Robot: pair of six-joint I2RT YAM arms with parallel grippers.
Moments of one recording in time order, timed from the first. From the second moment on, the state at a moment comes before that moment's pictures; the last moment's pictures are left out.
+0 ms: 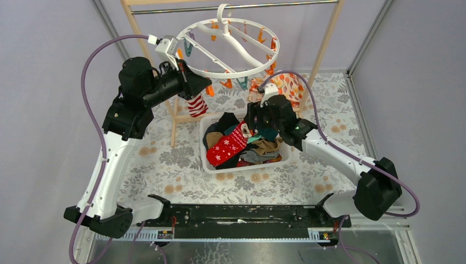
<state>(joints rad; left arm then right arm) -0.34 1.21 1.66 -0.58 0.45 -0.35 0.67 1.40 1.05 -0.15 0.06 0.25</state>
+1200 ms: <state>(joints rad) -0.34 1.21 1.66 -0.58 0.46 -0.34 0.57 1.29 0.58 0.43 -0.14 0.95</state>
